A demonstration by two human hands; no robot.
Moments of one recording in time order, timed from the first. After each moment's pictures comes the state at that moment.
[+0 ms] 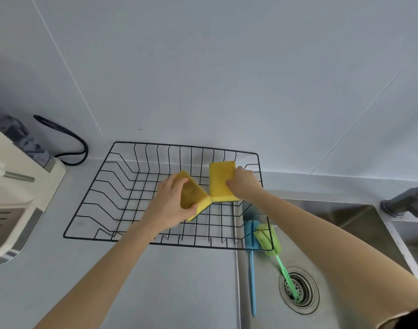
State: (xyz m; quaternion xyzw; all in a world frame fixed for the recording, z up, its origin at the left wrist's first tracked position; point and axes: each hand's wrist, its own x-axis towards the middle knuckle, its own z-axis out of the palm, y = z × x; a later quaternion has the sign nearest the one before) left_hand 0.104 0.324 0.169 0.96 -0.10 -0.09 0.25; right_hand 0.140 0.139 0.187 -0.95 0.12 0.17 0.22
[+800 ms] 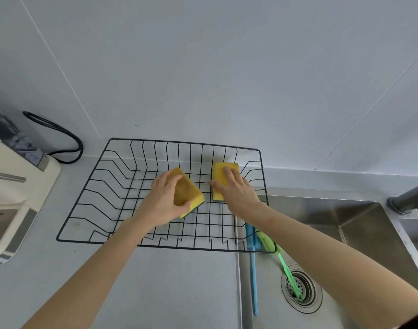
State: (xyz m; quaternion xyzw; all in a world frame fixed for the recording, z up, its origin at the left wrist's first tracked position) left_hand 0.119 0.335 0.156 0.96 -0.10 -0.11 0.23; right_hand 0.124 0.138 0.149 -0.98 -0.15 0.09 -0.03
